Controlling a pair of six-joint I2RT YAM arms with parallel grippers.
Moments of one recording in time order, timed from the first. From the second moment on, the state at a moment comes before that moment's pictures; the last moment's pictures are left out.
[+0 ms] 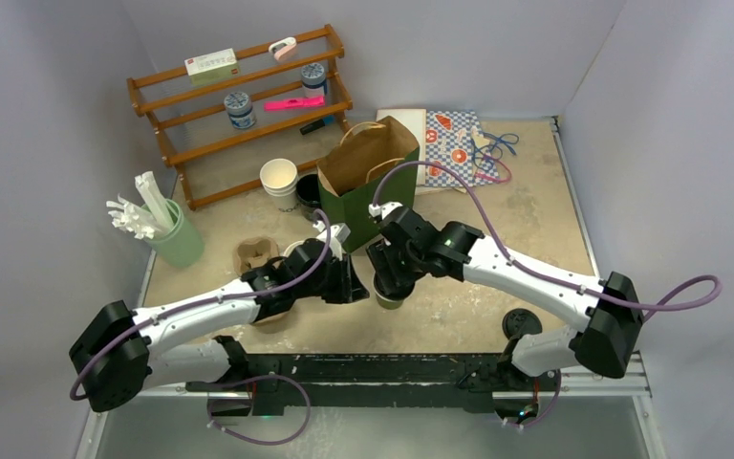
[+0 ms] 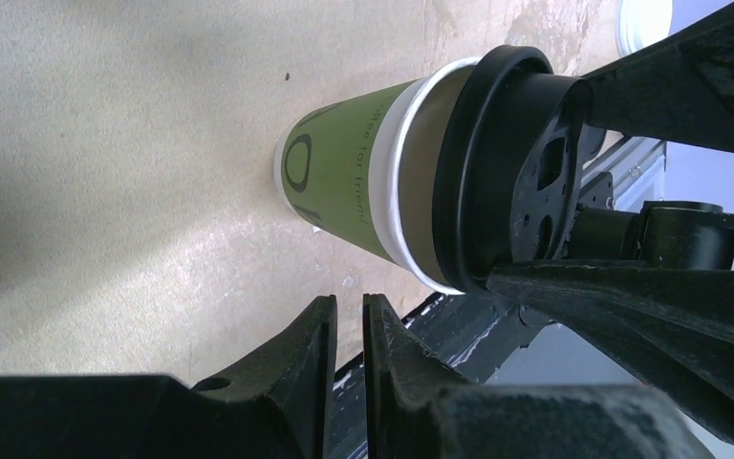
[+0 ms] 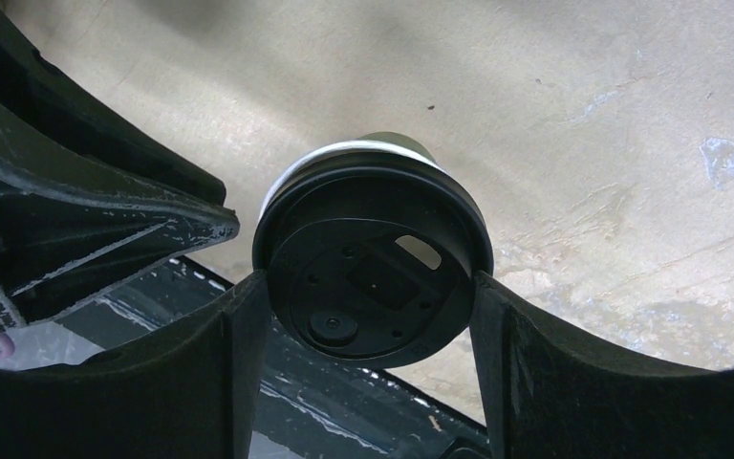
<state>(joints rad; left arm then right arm) -0.90 1.13 0.58 -0.11 0.12 -0.86 0.96 1.37 1.14 -0.82 0.11 0.42</state>
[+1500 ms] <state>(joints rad) -0.88 1.08 0.63 -0.14 0.12 -0.81 0.98 1.46 1.19 -0.83 0.11 0.37</state>
